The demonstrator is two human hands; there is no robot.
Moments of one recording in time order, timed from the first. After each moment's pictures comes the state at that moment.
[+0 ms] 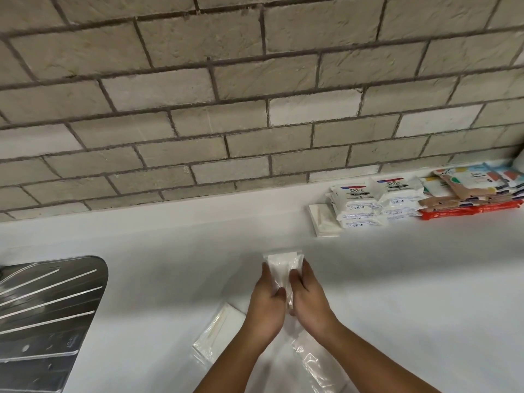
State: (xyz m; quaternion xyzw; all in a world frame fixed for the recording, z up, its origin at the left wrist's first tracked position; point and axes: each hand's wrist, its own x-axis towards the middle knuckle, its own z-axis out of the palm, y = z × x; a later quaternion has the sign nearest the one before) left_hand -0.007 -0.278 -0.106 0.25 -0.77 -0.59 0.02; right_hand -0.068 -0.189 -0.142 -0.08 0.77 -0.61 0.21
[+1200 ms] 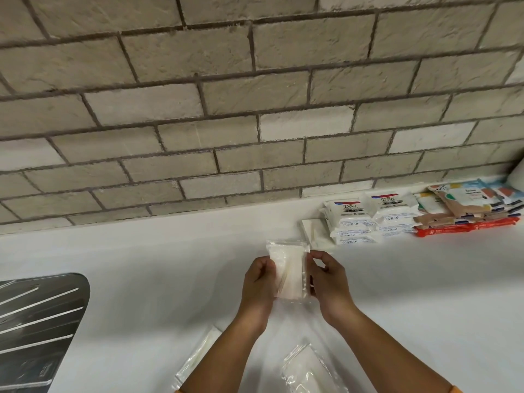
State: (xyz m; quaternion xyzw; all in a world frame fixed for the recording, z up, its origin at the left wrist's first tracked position) left_hand -0.083 -0.294 -0.125 0.32 -0.63 -0.70 0.11; right_hand -0.148 -0.172 -0.123 0.06 0.66 -0.73 0.18
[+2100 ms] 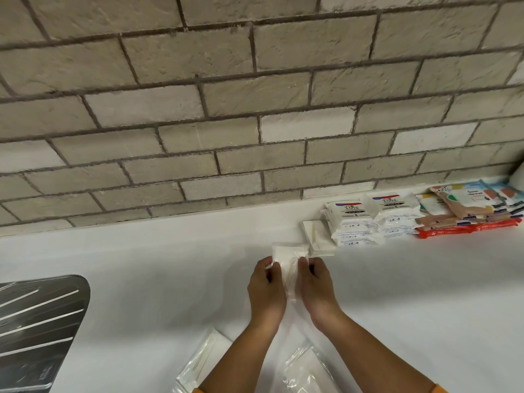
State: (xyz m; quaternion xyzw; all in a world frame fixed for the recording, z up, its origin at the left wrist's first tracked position) left_hand -0.088 -0.281 -0.130 0.35 -0.71 -0.59 0.17; right_hand -0.139 -0.196 -0.127 0.04 0.75 -0.65 0.14
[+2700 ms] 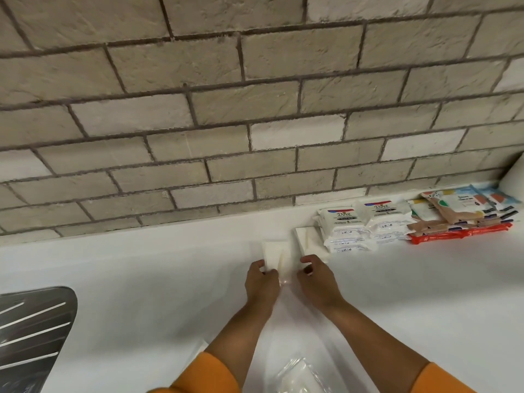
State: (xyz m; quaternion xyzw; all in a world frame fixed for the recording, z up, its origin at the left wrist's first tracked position) left_hand -0.143 -0.296 -0.158 0.43 -0.63 -0.64 0.10; right_hand -0.189 -0.170 -0.144 -0.05 0.85 -0.49 0.19
